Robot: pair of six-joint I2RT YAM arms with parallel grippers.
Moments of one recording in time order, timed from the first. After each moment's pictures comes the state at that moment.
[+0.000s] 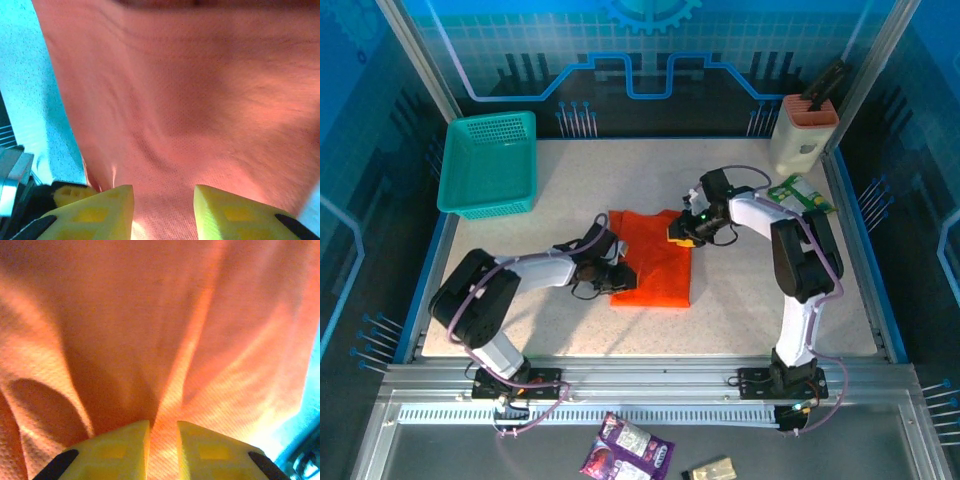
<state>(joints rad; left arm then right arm) -0.56 1.60 0.77 -0.23 0.45 -0.73 0.31 1.93 1.31 -0.62 -0.63 0.41</state>
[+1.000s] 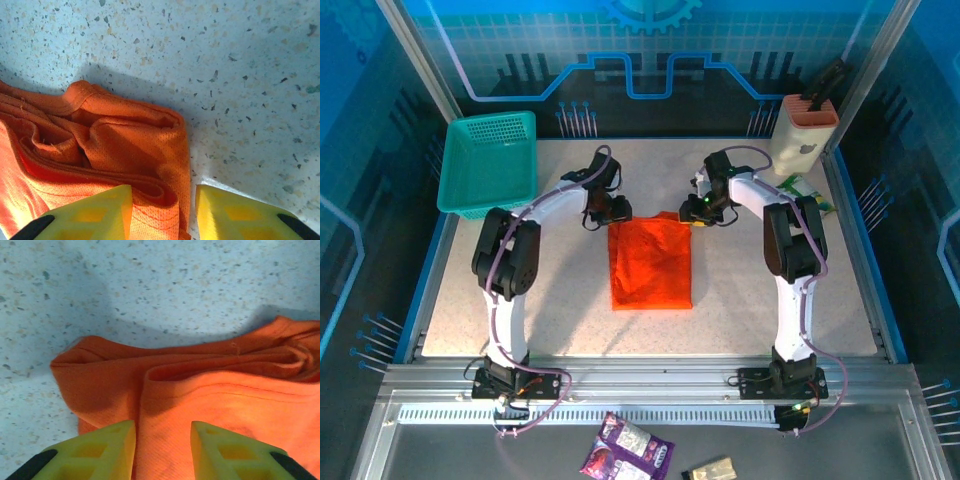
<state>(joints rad) -0.36 2.04 1.55 -0.66 0.18 -0.48 0.25 2.16 1.62 -0.75 -0.42 0.27</state>
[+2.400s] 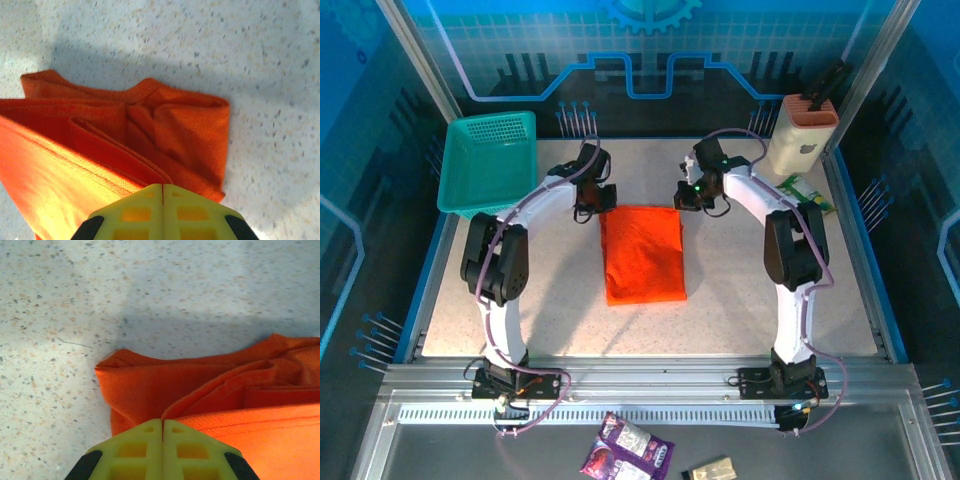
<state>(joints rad) -0.31 1.97 1.55 -0.68 0.05 -0.45 0.32 2.10 1.70 -0.74 -0.38 0.29</state>
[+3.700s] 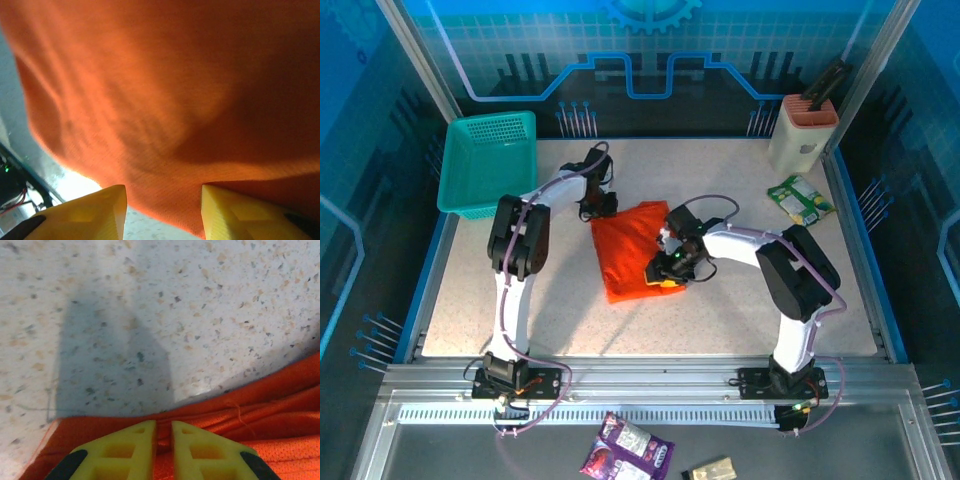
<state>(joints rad) -0.26 2.23 1.72 -0.74 0.12 -0.32 0.56 1.86 1.10 -0.54 -0.55 0.53</state>
